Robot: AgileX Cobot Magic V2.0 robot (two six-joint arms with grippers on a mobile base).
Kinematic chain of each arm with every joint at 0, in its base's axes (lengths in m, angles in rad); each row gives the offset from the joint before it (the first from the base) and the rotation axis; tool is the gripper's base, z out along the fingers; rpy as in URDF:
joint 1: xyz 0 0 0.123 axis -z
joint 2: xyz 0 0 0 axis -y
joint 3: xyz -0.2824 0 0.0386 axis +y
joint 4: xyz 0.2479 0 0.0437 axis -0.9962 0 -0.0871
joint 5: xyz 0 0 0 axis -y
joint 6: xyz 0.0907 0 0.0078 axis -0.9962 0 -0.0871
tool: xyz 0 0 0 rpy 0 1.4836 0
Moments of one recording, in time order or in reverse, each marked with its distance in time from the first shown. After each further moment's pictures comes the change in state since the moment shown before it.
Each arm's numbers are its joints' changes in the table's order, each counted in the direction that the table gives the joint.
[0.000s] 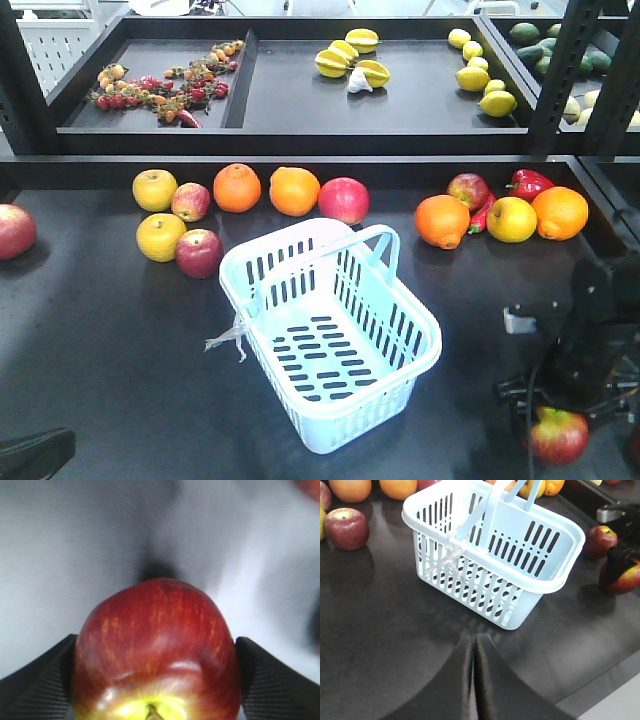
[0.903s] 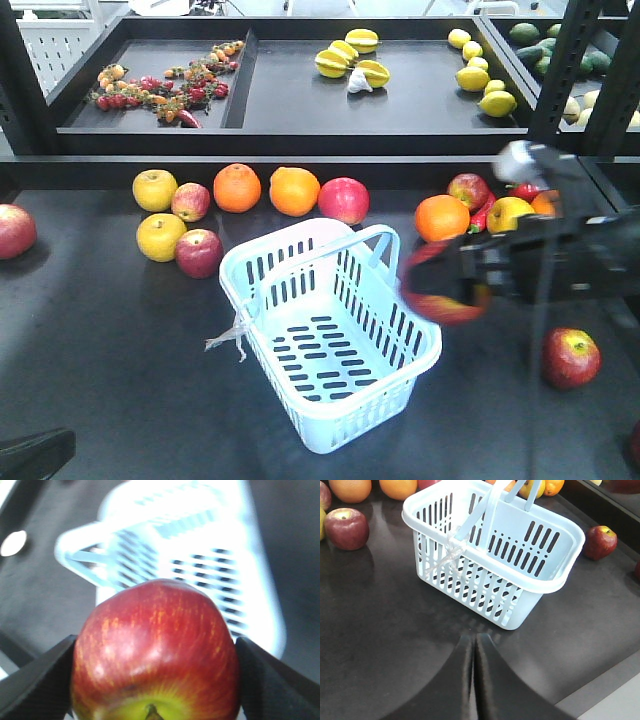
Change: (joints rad) left arm 0.000 0.000 0.000 0.000 0.000 0.000; right arm -0.132 0.524 0.006 -0.895 0.020 0.617
